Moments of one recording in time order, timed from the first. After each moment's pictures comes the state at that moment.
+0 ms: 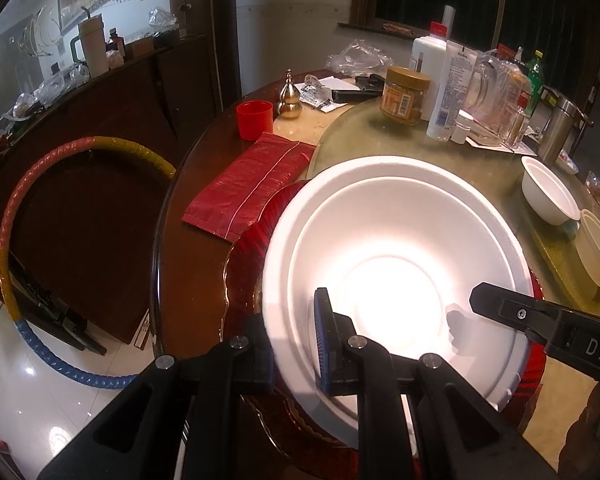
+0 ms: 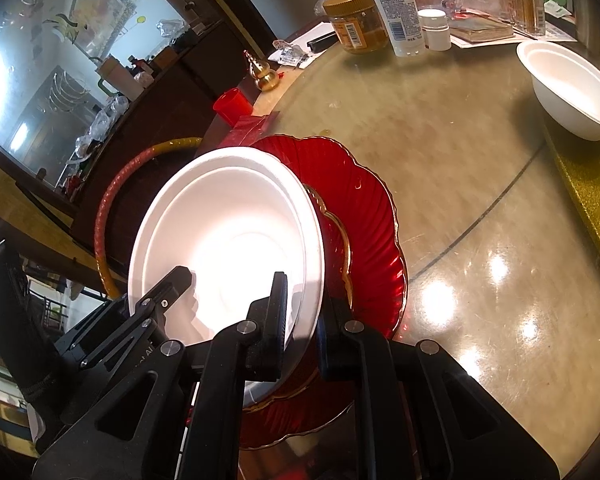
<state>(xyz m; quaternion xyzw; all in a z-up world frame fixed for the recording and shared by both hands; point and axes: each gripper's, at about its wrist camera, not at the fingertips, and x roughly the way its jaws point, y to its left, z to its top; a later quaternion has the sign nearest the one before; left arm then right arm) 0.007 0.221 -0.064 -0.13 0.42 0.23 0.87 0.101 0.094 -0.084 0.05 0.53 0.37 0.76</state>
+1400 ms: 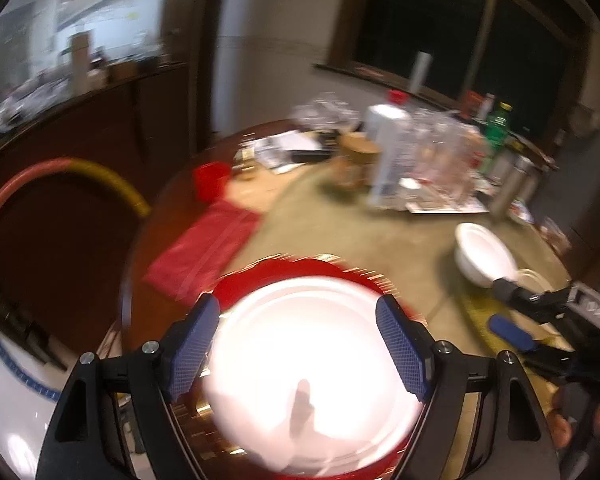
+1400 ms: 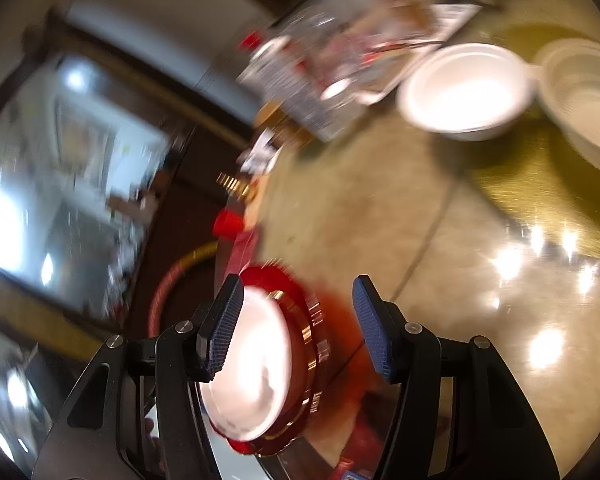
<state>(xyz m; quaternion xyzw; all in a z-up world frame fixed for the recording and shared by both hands) 0.032 0.200 0.005 -0.17 0.34 0.17 0.91 0.133 -0.016 -0.052 0.28 0.48 0.30 0.78</state>
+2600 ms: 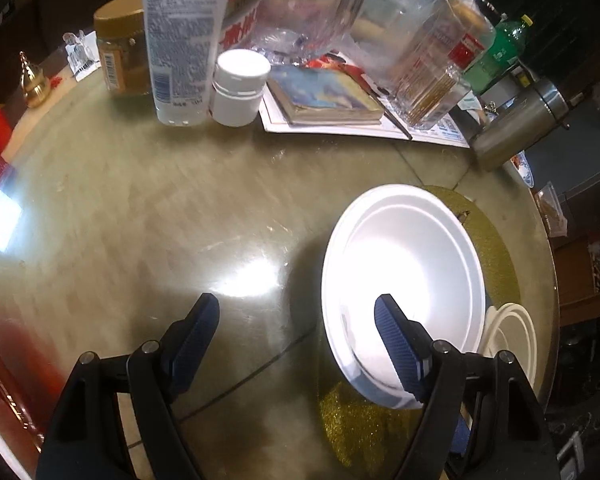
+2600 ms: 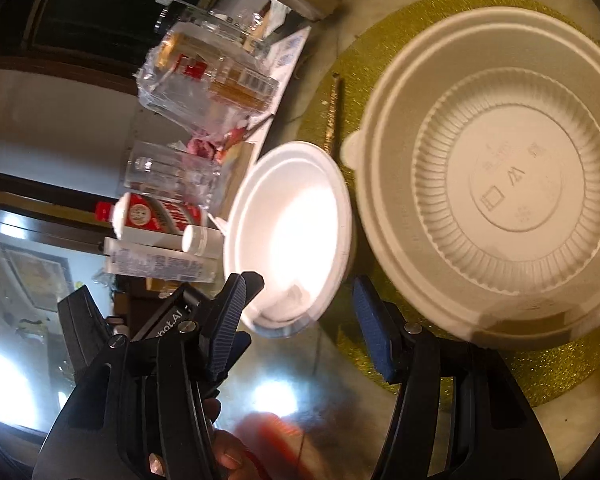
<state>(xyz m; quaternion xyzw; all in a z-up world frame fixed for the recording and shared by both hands) 0.284 0.092 -0.080 -0.26 0.53 0.10 0.80 0.257 -0.122 -0.100 0.41 0.50 0.12 0.75</state>
